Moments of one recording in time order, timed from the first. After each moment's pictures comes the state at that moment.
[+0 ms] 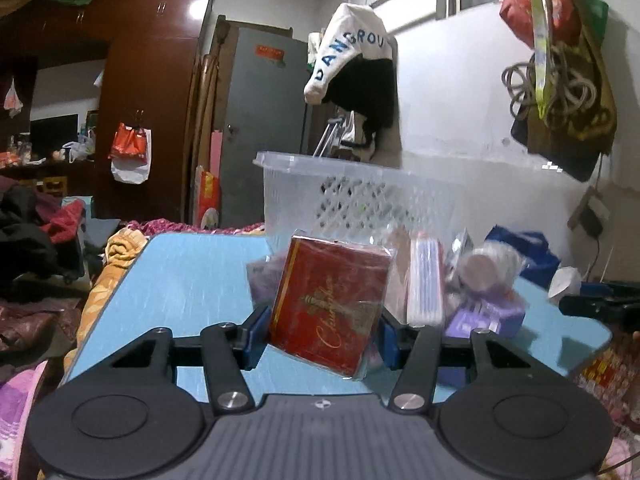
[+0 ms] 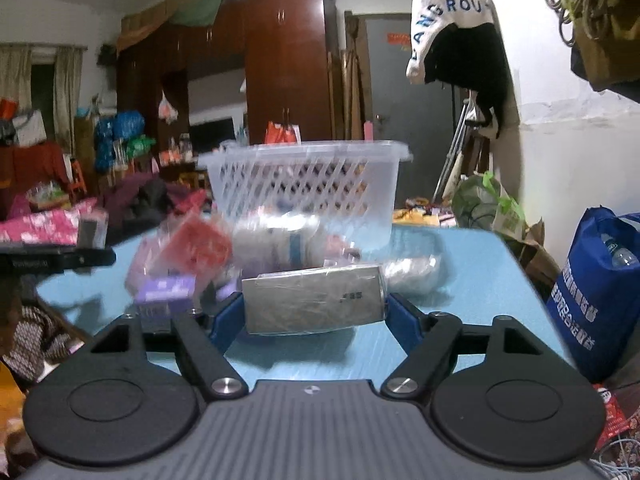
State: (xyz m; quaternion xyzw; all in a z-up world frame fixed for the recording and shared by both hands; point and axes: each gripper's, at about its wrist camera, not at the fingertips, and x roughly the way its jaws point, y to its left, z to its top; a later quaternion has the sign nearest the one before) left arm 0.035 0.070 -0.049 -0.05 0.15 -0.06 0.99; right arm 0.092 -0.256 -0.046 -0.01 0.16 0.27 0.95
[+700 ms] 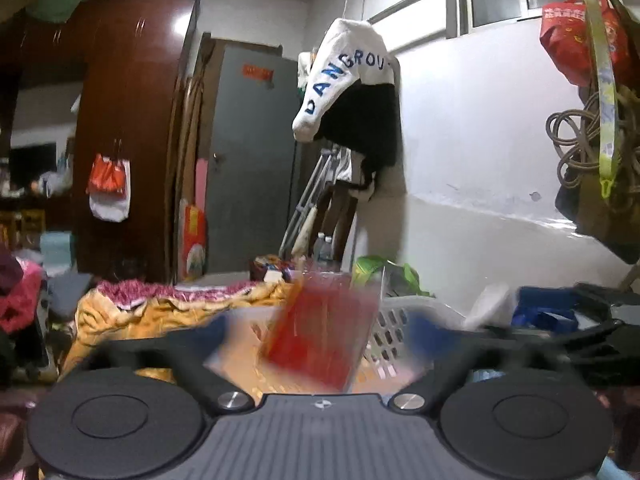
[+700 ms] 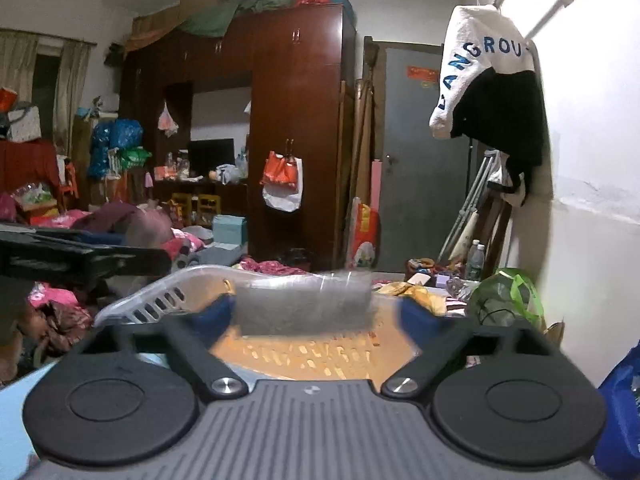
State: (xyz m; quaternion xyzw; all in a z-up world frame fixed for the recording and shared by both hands) left arm 0.245 0.053 0.060 -0.04 0.12 -0.06 0.99; right arm 0.287 -0.153 0.057 -0.06 0.11 0.27 0.95
